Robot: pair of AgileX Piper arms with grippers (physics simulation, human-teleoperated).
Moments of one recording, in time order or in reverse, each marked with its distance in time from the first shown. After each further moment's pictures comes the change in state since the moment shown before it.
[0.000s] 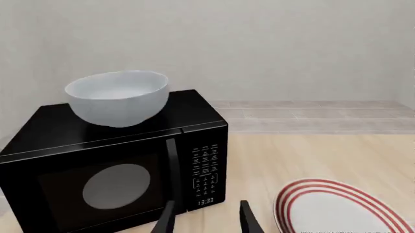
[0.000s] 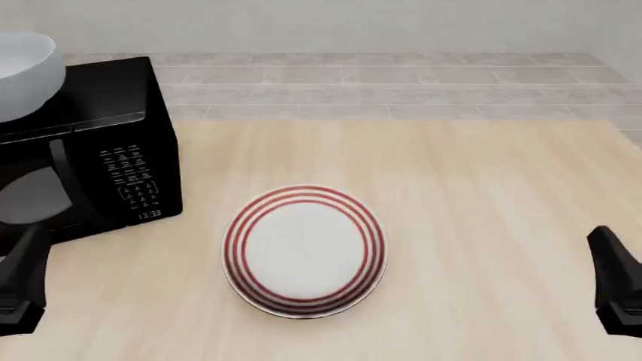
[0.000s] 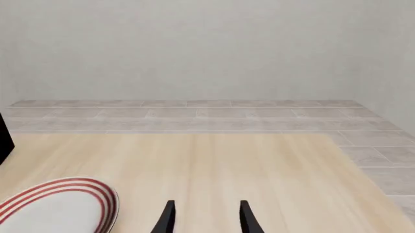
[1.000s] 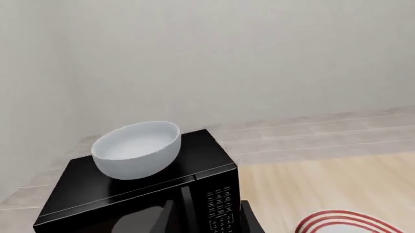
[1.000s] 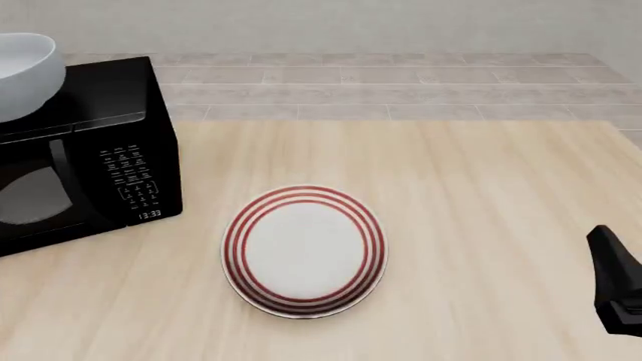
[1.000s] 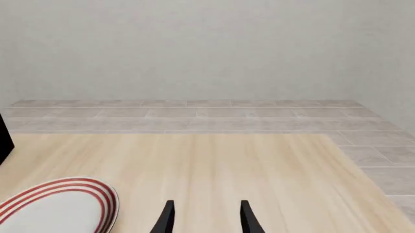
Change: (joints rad) left arm 0.017 0.136 -0.246 0.022 0.116; right arm -0.001 0.004 -0.002 -0.001 0.000
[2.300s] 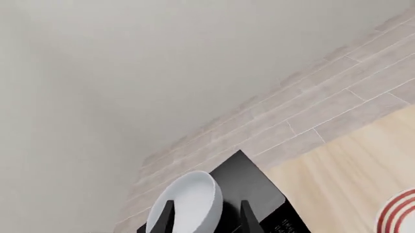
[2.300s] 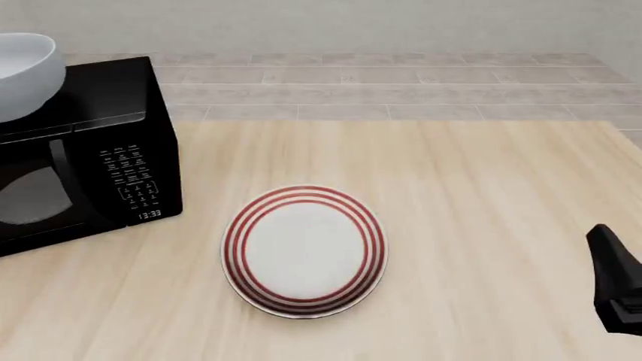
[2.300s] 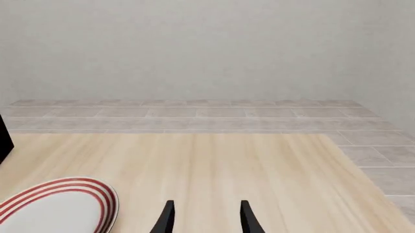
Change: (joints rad) left arm -0.022 0.506 -0.603 0.226 0.472; right arm 0.000 0.012 0.000 -0.010 -0.001
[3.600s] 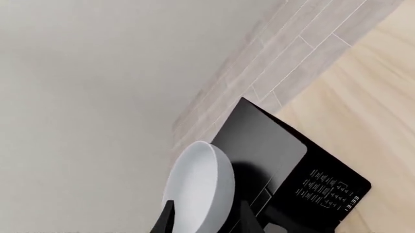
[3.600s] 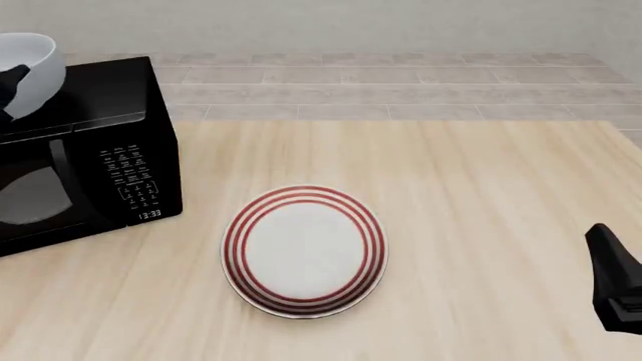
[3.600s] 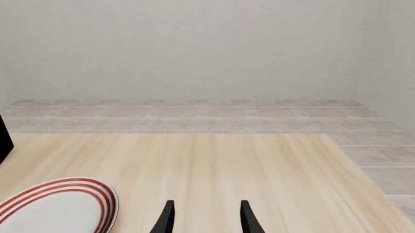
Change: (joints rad) left arm 0.101 0.231 0.024 -0.030 0.359; right arm 0.001 0.013 0.004 -0.016 0.000
